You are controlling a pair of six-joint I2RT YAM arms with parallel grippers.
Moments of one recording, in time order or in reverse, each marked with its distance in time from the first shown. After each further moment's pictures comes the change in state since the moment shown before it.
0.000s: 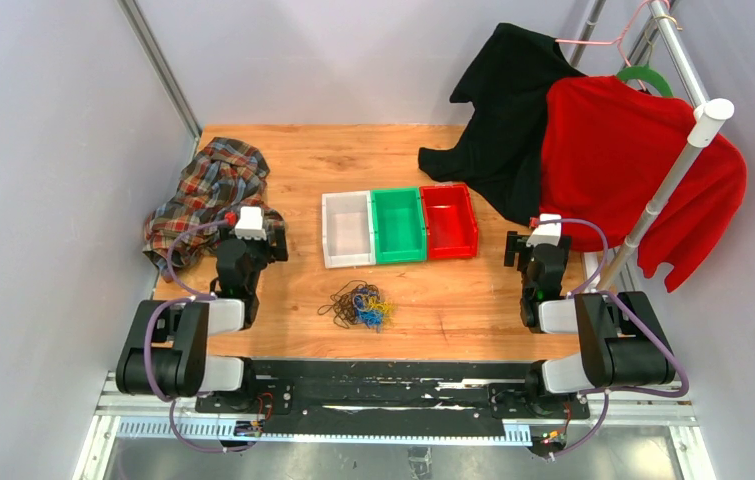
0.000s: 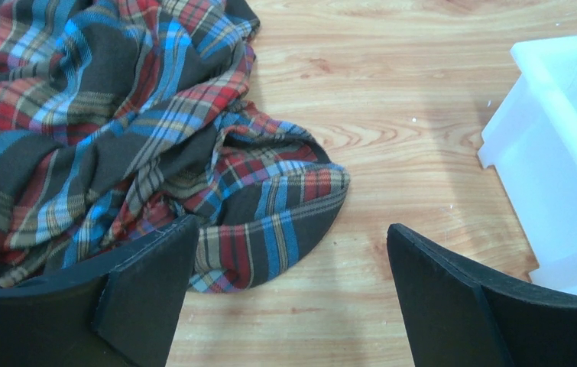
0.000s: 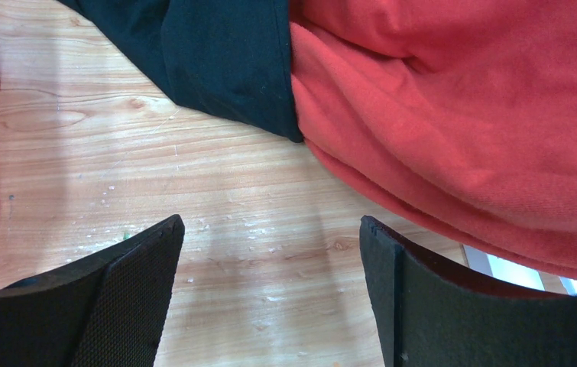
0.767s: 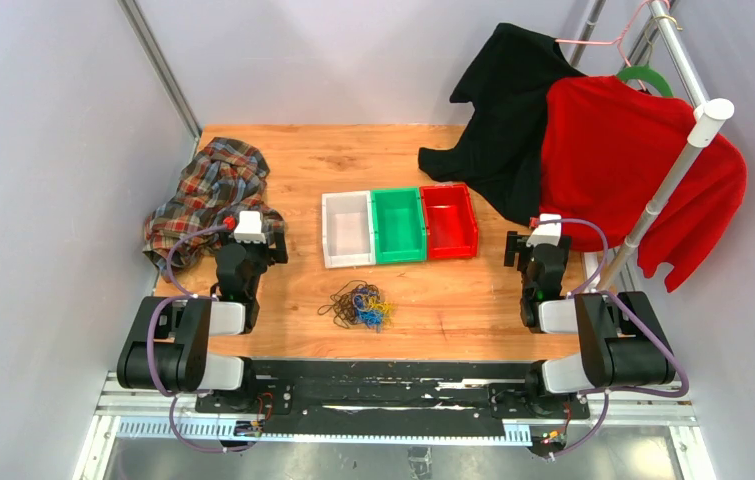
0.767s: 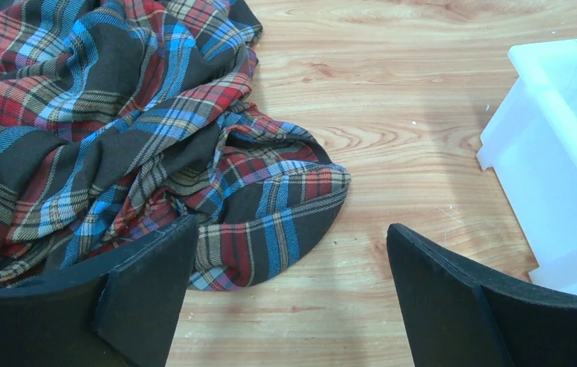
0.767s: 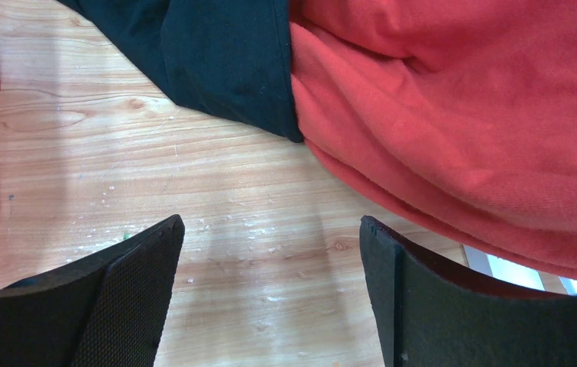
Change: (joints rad) left arm 0.000 0.008 -0.014 0.036 0.000 -0.001; right arm 0.000 0.000 0.000 0.000 0.000 0.000
